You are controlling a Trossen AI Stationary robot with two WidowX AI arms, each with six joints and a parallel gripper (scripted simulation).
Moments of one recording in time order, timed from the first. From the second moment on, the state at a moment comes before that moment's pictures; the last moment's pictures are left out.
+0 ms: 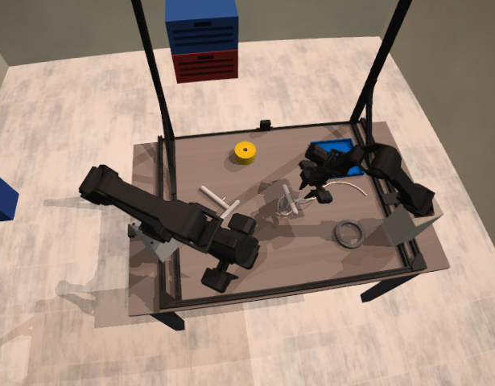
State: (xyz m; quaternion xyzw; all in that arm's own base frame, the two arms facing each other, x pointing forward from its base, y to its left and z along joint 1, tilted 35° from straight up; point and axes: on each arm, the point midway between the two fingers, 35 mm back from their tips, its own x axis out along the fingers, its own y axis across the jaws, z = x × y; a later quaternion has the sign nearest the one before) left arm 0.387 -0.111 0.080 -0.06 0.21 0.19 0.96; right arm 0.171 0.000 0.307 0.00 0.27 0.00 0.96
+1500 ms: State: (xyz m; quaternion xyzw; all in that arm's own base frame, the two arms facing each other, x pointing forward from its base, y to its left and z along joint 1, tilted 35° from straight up) left arm 0.430 -0.096 0.045 -0.07 0.20 0.19 0.96; right arm 0.170 0.000 0.307 0.00 0.27 0.00 0.96
